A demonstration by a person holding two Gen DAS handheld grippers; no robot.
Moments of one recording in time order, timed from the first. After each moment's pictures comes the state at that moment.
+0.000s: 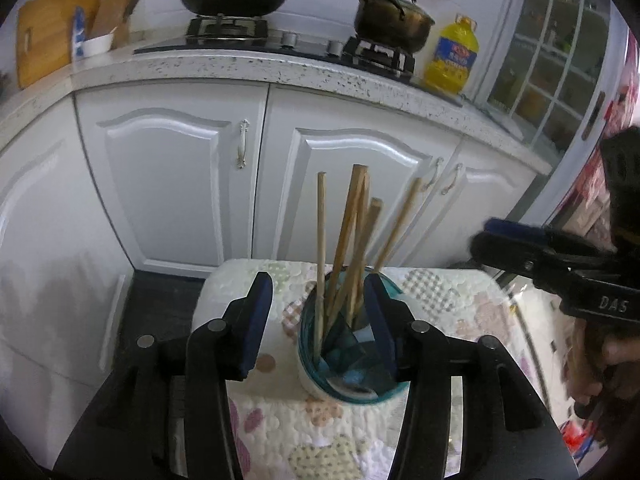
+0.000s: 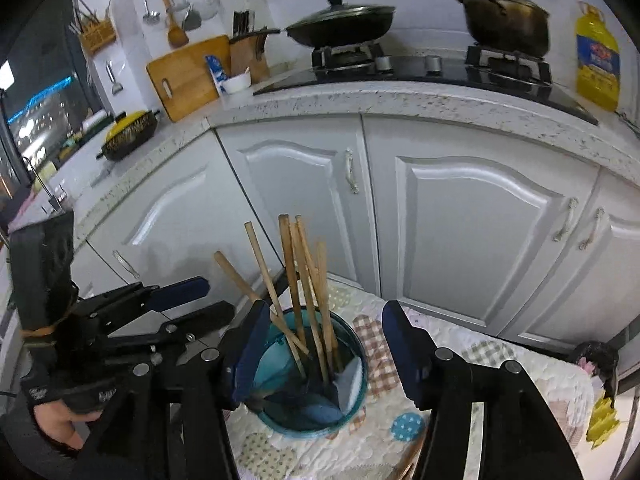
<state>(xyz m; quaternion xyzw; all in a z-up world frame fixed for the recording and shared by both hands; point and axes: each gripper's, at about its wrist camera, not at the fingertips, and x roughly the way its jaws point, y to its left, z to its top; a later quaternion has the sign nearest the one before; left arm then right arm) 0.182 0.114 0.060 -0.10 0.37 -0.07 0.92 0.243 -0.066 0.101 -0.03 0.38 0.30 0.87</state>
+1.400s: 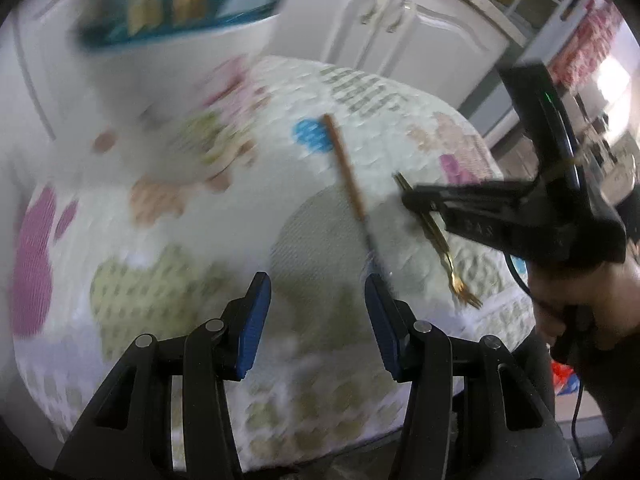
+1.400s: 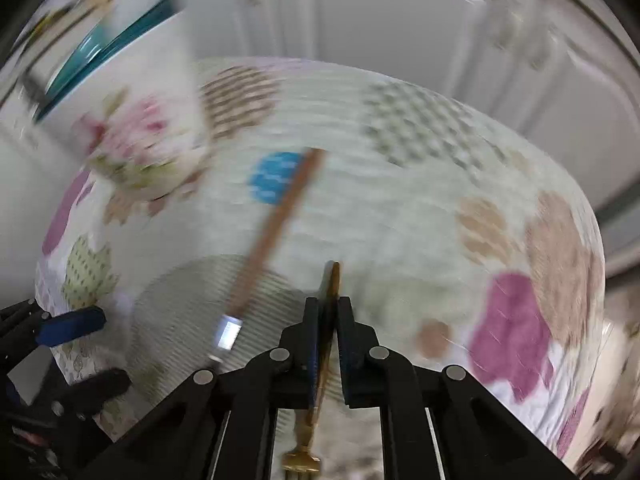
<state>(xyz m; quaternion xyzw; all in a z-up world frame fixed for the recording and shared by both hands) 0.114 -0.037 -0.100 -0.07 0.52 -0.15 0.84 0.205 -0.167 -0.108 -0.11 0.55 0.18 0.81</state>
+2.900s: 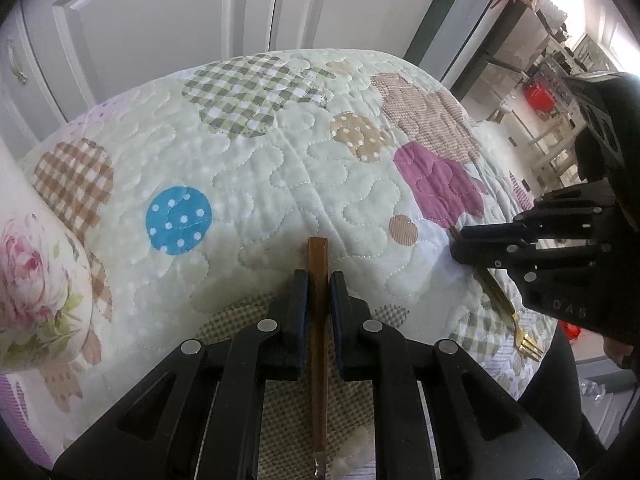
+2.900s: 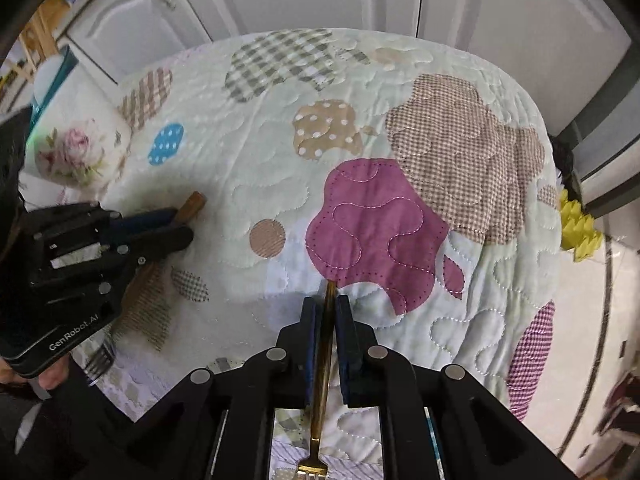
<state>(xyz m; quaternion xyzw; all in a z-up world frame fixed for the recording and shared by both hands) 0.200 -0.118 -0.131 0.05 0.54 -0.24 0.80 0.194 -0.267 -0.108 -0.05 0.61 0.14 0.77</state>
